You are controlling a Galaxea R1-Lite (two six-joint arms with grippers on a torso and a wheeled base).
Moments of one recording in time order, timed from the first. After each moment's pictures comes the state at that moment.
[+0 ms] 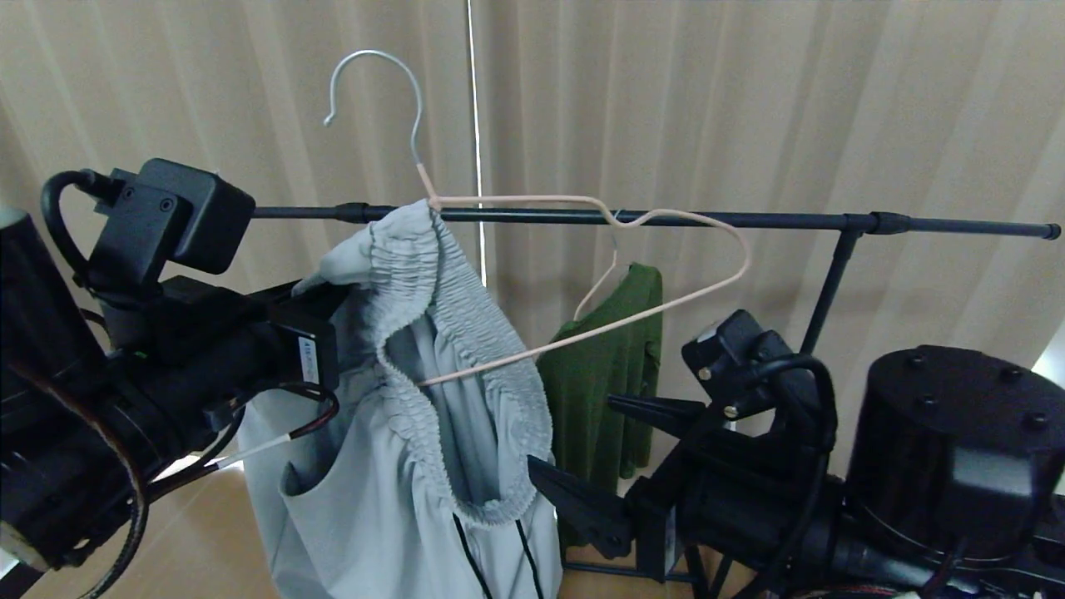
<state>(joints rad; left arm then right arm) -0.60 1.35 -0.64 -0.67 0.36 0.21 0.95 1.62 -0.64 -0.74 -0.13 0.20</state>
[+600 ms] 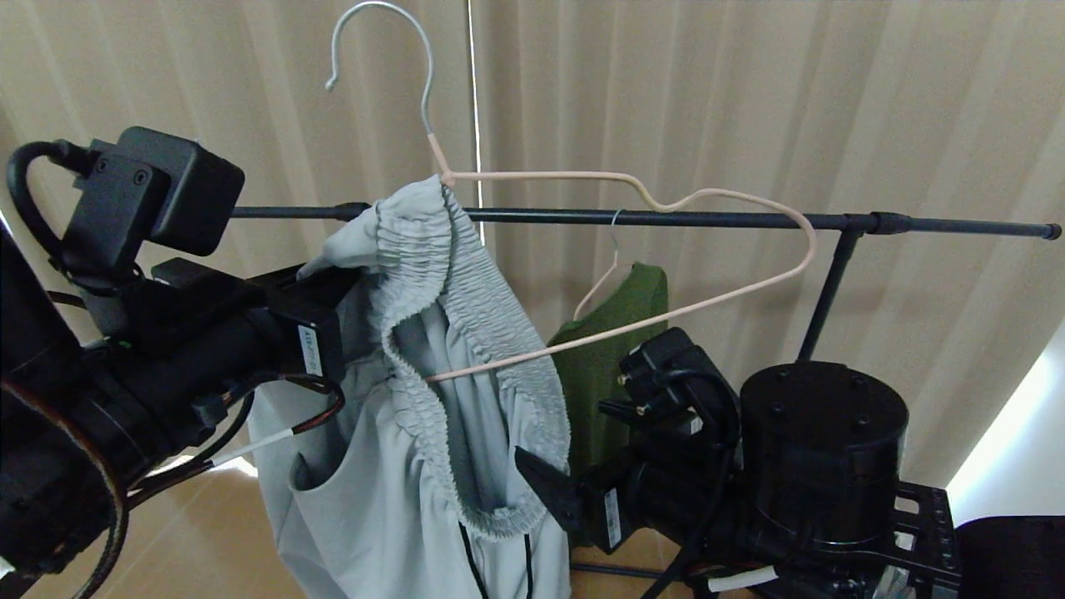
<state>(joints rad) -0.64 1.33 -0.67 -0.67 0.36 0.21 0.95 1.74 -0.69 -0.74 -0.26 0.20</state>
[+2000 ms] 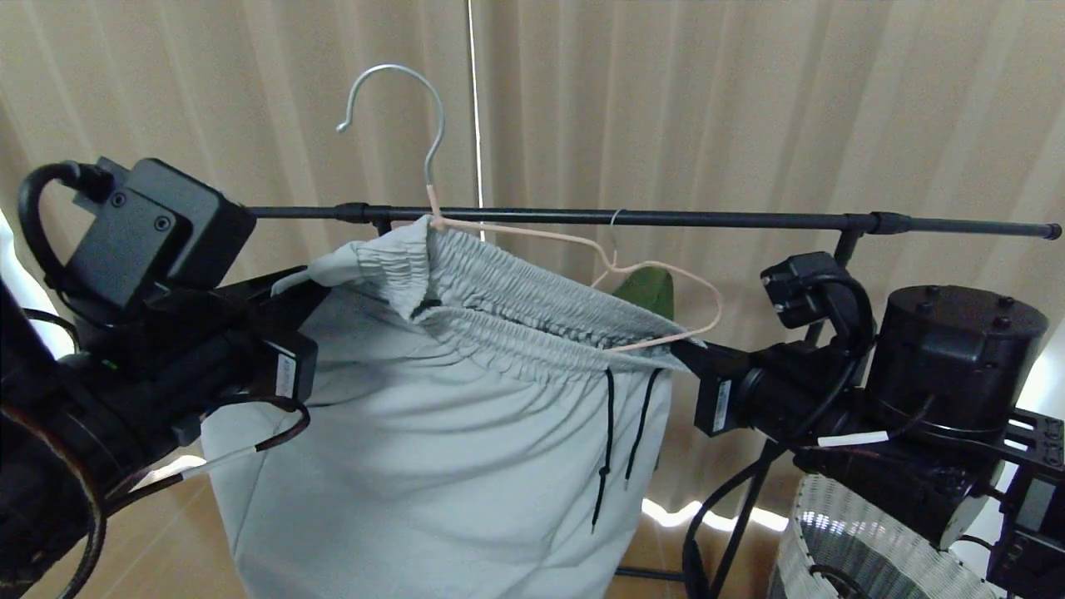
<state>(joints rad) -0.57 1.30 -0.61 -0.67 0.35 0.46 0.66 1.62 -0.63 -0.80 -0.27 0.17</state>
